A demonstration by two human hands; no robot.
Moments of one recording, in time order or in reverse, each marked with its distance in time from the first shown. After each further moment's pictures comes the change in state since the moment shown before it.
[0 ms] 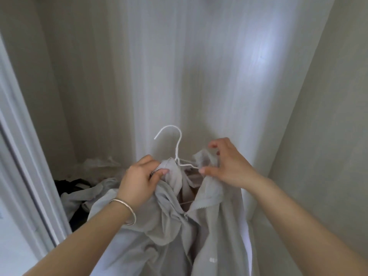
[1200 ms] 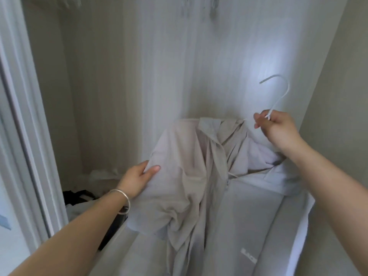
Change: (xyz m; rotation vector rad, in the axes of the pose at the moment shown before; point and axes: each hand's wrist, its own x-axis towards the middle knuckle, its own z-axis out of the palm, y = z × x) left_hand 0.034 -0.045 -0.008 -0.057 -0.136 -0.333; right_hand 0.051 0.021 -0.110 0.389 0.536 0.000
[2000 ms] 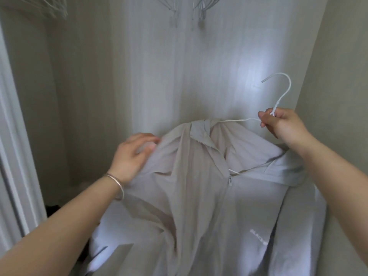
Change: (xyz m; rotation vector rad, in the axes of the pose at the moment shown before) left_hand 0.044 0.061 -0.040 -0.144 0.188 0.422; right_hand 0.023 0.005 -0.037 0.006 -0.022 0.094
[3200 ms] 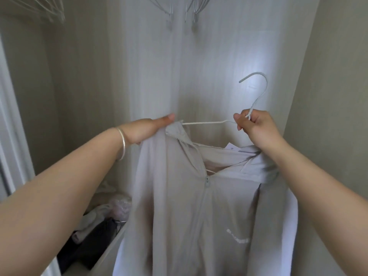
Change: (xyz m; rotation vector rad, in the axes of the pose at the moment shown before) left_hand 0.069 0.071 -0.019 -0.167 -0.562 -0.589; right_hand -0.021 -0.024 0.035 0.033 -0.024 -0.137
